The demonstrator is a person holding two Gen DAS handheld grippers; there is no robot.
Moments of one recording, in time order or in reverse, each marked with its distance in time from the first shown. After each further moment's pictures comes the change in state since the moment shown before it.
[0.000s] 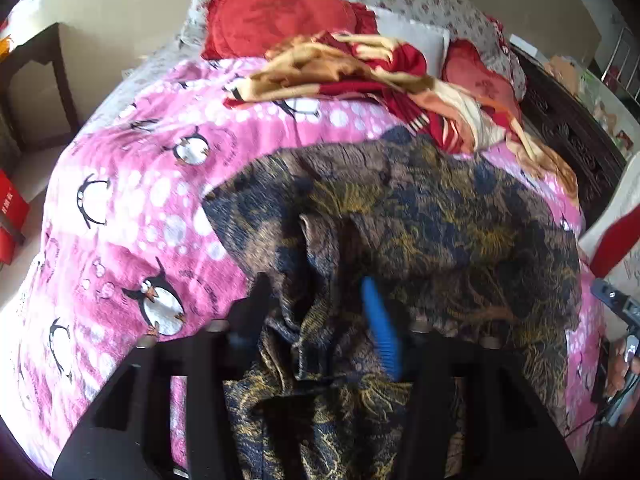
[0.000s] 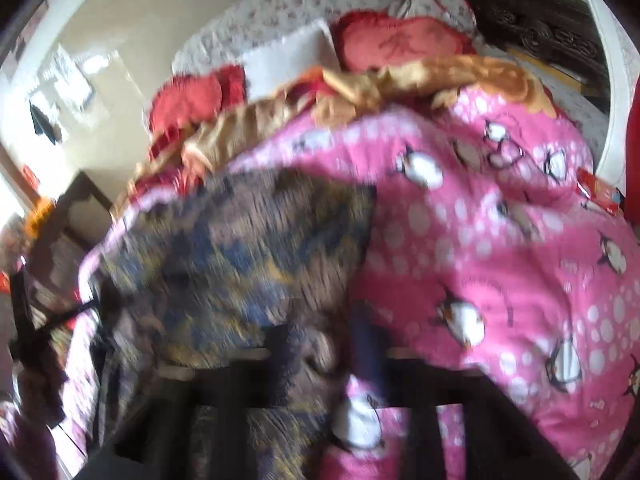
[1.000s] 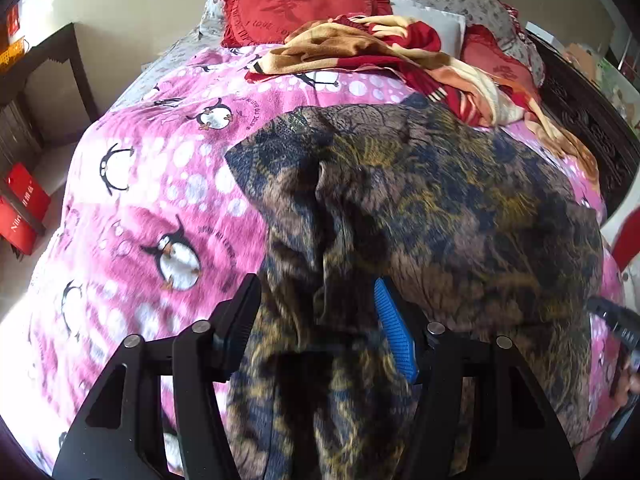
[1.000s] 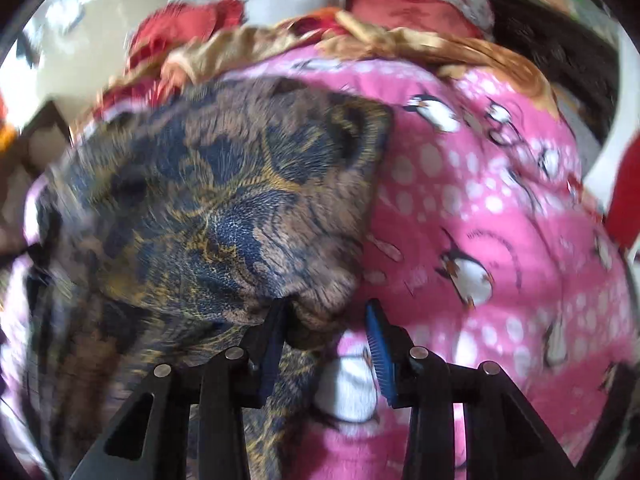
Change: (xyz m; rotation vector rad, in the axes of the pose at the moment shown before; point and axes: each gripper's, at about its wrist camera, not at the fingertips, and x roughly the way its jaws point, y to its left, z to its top) left arm -0.006 -0.005 -0.032 0.021 0.037 0.096; right arm 0.031 0.021 -0.046 -0.144 0.153 -0.179
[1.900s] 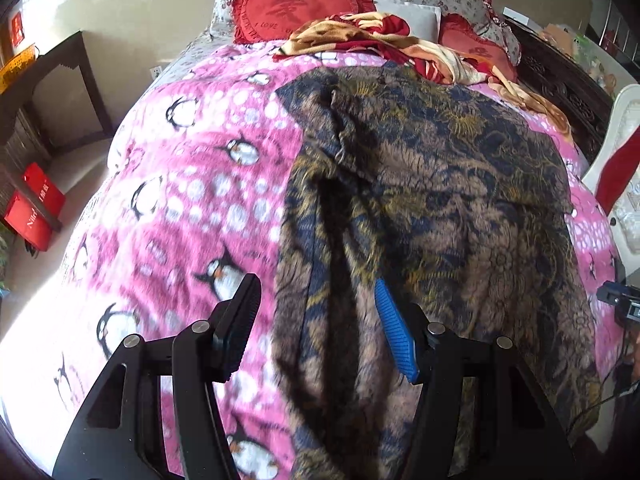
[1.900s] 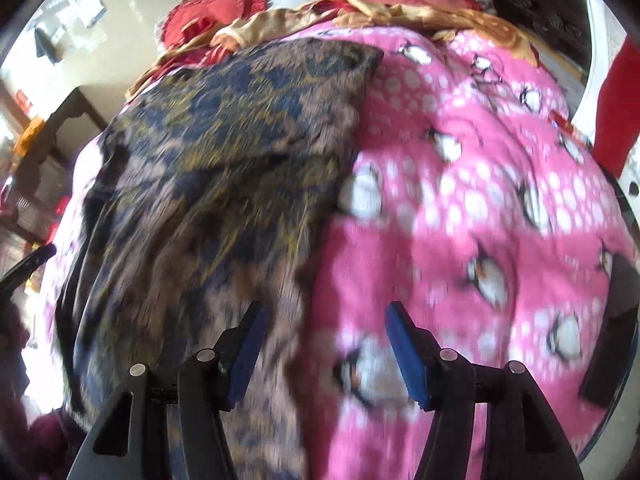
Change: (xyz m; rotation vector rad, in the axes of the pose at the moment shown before) left arm -0.091 0.025 -0.107 0.048 0.011 0.004; right arm -0.079 -0.004 -0.102 -0.028 0.100 0.107
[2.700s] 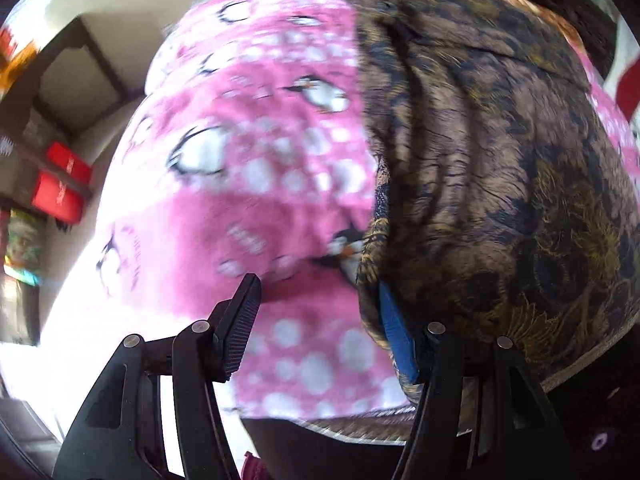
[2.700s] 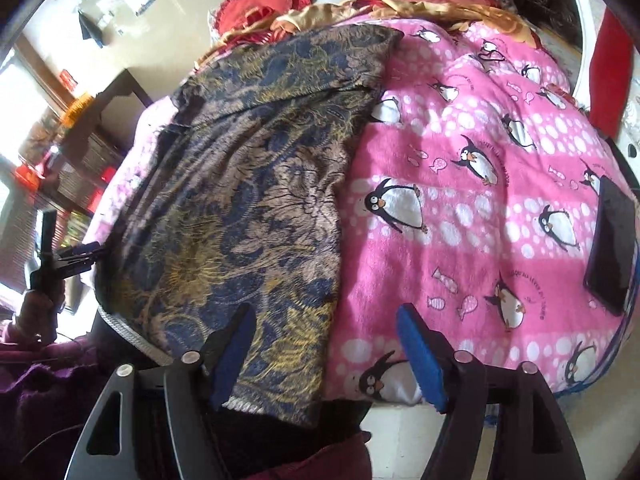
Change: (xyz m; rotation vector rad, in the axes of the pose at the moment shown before) left arm -0.028 0.061 -0.112 0.069 0.200 0.113; right arm -0.068 0.000 -0.110 -0.050 -0.012 0.146
